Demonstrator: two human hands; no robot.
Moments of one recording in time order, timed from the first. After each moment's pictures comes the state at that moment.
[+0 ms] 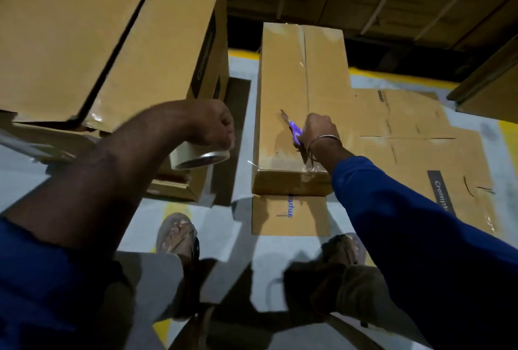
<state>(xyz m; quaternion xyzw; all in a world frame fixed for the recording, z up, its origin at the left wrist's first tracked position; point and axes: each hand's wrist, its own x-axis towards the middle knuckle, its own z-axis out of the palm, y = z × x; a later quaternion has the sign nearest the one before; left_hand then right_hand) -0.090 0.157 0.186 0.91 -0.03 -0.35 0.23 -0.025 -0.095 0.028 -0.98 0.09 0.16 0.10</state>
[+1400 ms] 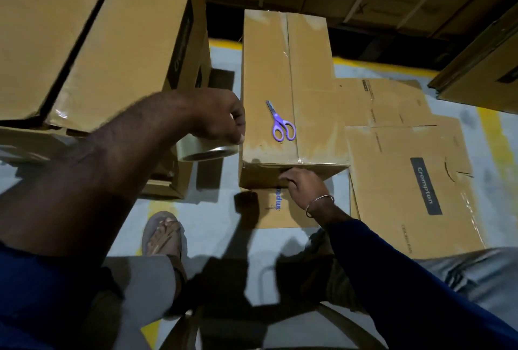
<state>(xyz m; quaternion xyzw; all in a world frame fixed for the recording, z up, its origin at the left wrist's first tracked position) -0.083 0.121 0.189 0.91 -0.12 -0.35 0.21 -0.146 -0.146 -0.070 -0.96 -0.10 0.15 0.21</state>
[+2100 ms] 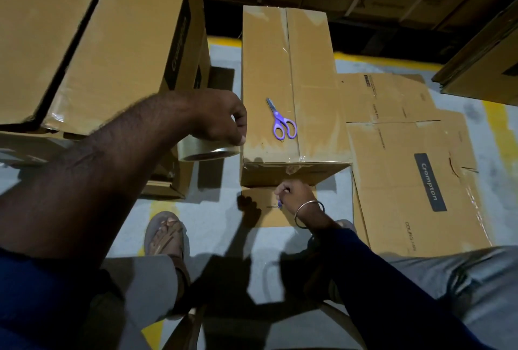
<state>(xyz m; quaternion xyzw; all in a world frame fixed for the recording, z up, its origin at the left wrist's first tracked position) -0.079 0.116 0.185 0.90 -0.13 -0.37 0.20 -0.168 -0.123 -0.098 -0.90 0.11 0.21 0.36</state>
